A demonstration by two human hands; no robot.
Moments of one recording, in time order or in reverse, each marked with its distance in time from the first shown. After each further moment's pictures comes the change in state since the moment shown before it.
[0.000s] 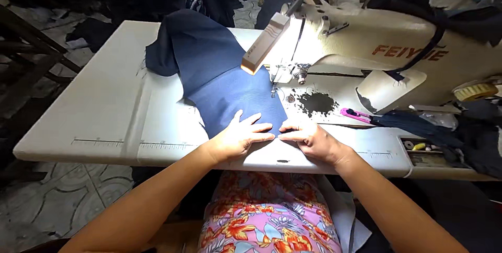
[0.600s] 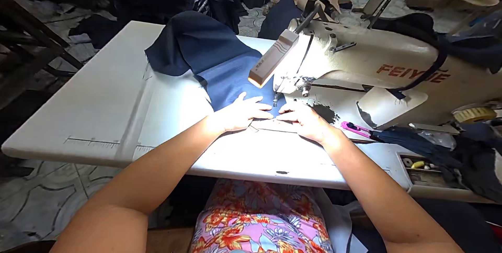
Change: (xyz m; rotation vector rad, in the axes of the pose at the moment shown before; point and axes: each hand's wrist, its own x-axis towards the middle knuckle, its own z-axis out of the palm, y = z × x) left_hand 0.049 -0.073 -0.020 -0.046 -0.078 0.012; right_hand 0.046 0.052 -0.011 -0.001 -0.080 0.113
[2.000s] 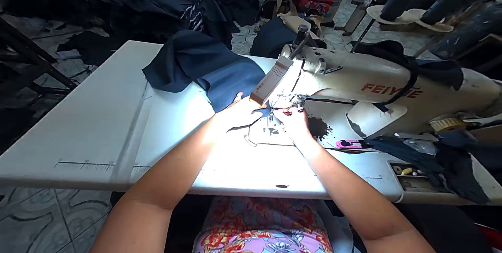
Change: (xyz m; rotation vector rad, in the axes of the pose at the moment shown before) left_hand 0.043 -0.050 -0.003 0.001 0.096 -0.129; right_hand 0.058 -0.034 0.017 0.279 0.552 0.941
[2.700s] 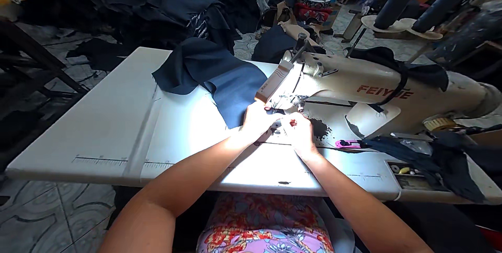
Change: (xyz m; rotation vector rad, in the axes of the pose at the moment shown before) left_hand 0.002 0.105 0.000 -0.318 0.482 -0.531; right_hand -0.039 0.011 -0.012 0.015 0.035 -0.286
